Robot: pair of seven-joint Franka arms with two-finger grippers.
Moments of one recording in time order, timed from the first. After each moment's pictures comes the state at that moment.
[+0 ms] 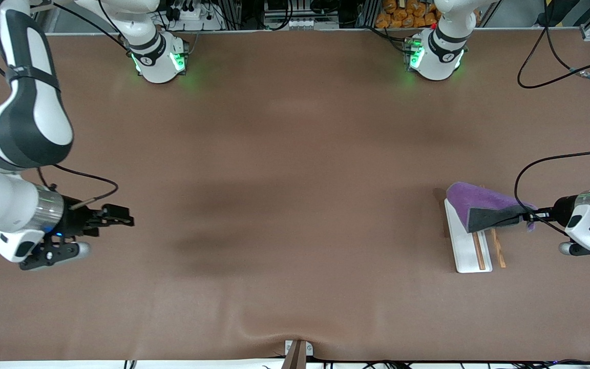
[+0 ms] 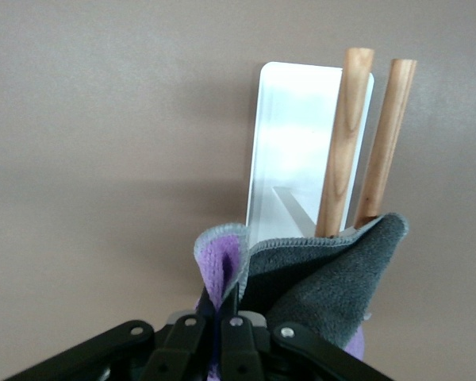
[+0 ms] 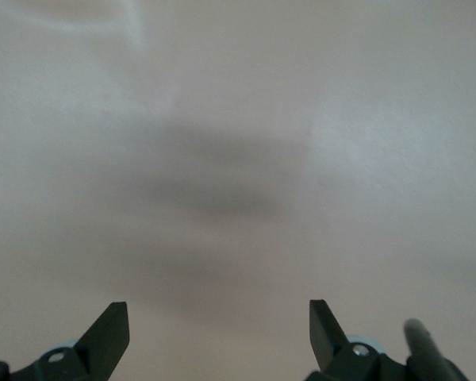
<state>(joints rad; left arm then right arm) 0.33 0.54 -0.22 -1.49 0.04 1.86 0.01 -0.12 0.54 0.28 -1.17 0.04 1.66 -0.09</state>
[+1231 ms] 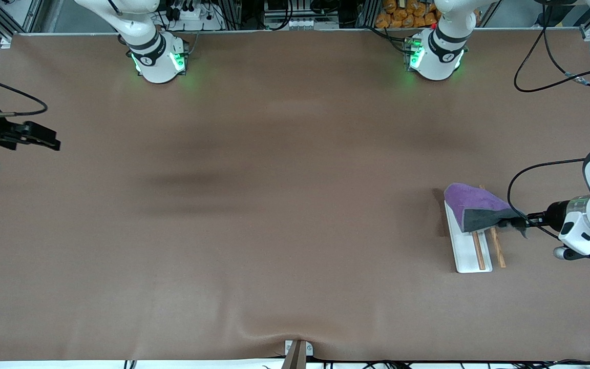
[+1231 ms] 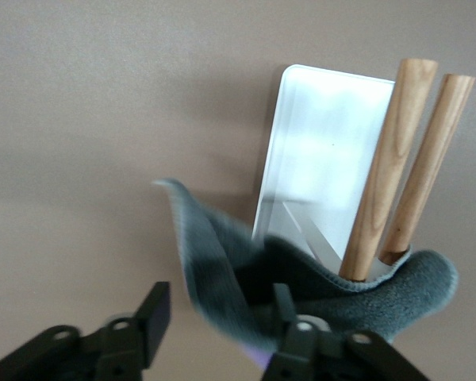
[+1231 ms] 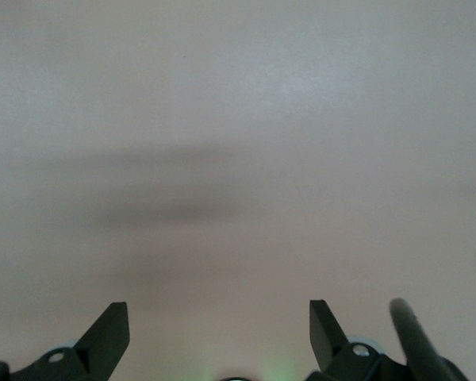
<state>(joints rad) 0.34 0.59 -0.21 -1.49 0.04 1.90 -0.04 -0.13 0.08 0.09 -1.51 -0.01 1.46 0.00</state>
